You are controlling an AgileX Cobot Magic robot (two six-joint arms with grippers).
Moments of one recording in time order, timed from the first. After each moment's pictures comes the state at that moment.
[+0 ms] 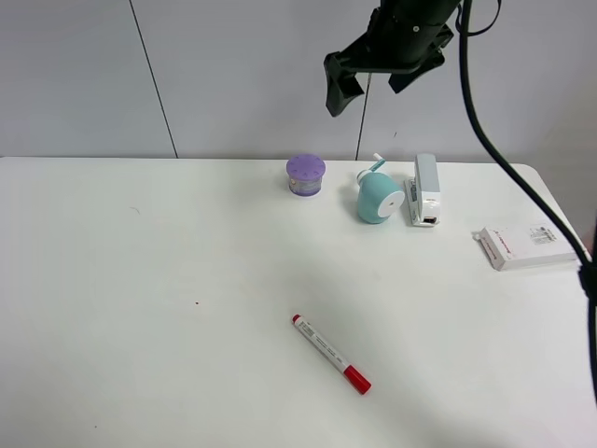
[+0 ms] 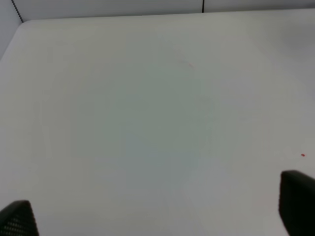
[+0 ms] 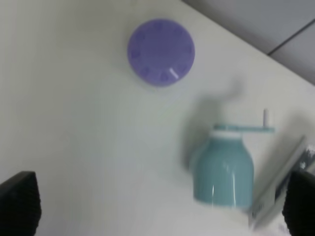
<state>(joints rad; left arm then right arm) 0.09 -0.01 -0.51 0.01 1.05 0.02 0.43 1.91 -1.96 0.05 1.21 -0.13</state>
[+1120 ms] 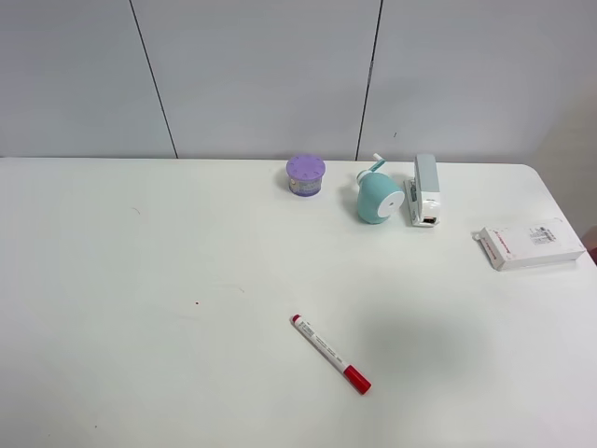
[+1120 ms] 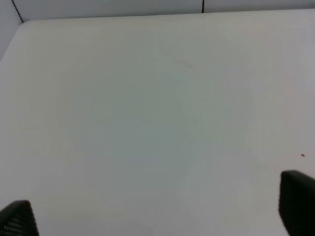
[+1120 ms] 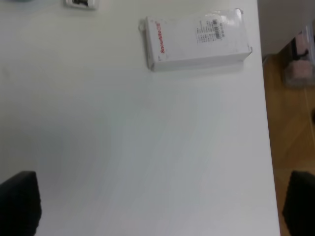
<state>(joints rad) 0.09 -0.01 -0.51 0.01 1.05 0.02 -0.03 0.49 -0.85 -0.08 1.21 0.00</state>
